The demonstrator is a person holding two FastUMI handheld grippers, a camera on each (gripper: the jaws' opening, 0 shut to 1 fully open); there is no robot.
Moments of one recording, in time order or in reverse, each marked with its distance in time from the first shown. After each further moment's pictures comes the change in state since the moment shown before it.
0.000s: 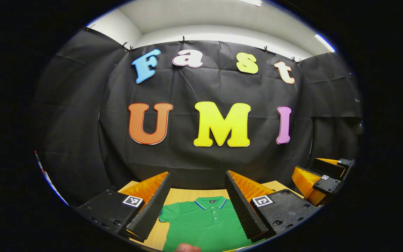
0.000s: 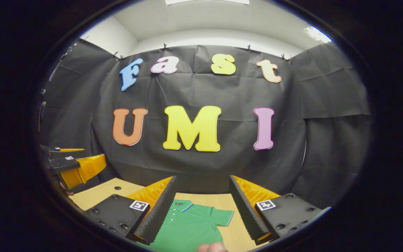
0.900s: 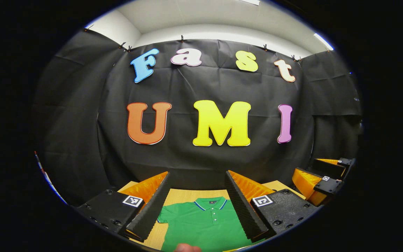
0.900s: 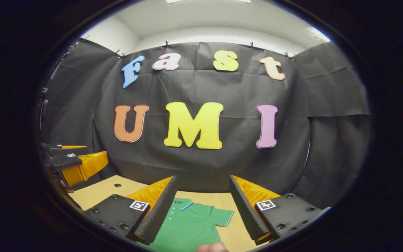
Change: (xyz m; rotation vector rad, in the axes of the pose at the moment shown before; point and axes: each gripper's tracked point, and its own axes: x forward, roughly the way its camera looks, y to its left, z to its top) left arm 0.011 -0.008 -0.004 0.007 0.005 0.004; right arm 0.013 -0.007 -0.008 -0.010 0.022 0.033
